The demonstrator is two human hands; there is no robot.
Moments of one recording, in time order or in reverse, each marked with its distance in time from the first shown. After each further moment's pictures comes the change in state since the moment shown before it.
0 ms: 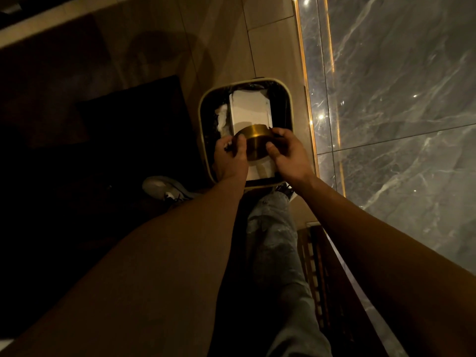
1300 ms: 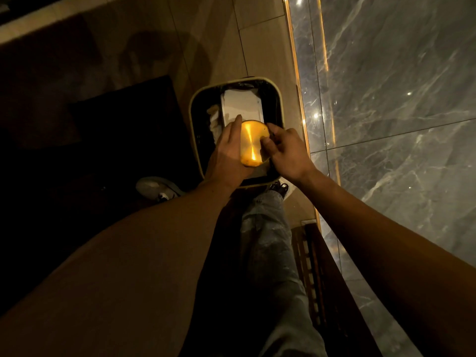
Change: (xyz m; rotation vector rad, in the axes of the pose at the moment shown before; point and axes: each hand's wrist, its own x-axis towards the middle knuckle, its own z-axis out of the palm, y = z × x) left_hand 0.009 -0.002 -0.012 0.663 -0.299 0.658; right_hand 0.010 -0.004 -0.017 -0.434 -0.074 -0.125
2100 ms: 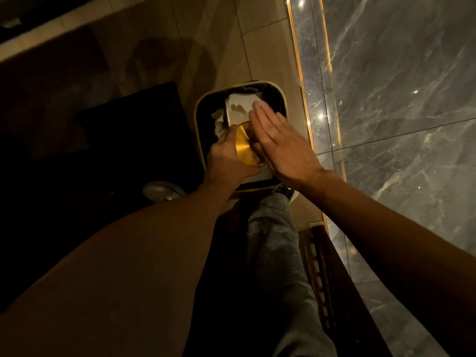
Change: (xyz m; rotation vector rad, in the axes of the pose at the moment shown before) left_hand 0.003 -0.005 -0.011 -0.052 0.107 -0.042; right_hand 0.000 -0.012 -0.010 -0.622 -0.060 -0.557
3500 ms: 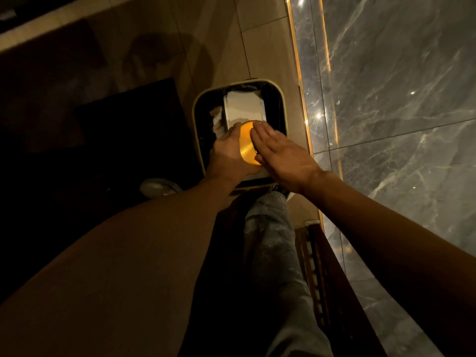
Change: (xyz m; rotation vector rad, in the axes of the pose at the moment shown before) left_hand 0.005 -0.002 0.008 -0.004 -0.052 -0.013; right_hand -0.008 -0.001 0.001 0.016 -0.075 -0.023
